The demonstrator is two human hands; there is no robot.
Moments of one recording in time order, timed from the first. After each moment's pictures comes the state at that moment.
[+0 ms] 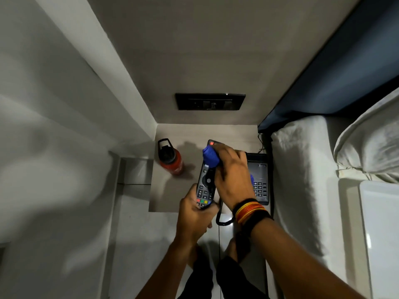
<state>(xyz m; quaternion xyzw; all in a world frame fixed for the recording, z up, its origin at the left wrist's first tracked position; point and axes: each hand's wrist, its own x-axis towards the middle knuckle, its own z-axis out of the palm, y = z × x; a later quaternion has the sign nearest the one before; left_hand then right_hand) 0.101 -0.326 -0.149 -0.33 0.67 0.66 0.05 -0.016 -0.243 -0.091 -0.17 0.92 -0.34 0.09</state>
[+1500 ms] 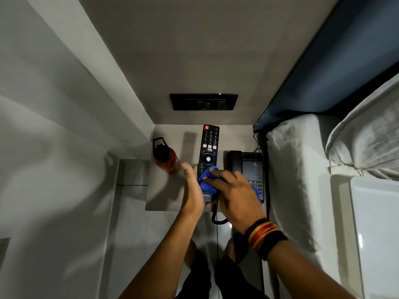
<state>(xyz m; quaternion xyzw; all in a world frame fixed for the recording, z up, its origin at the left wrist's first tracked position) 0.048 -0.311 -0.136 -0.37 0.53 0.77 0.01 0.023 -0.185 -0.090 -0.31 0.92 -0.22 0.13</state>
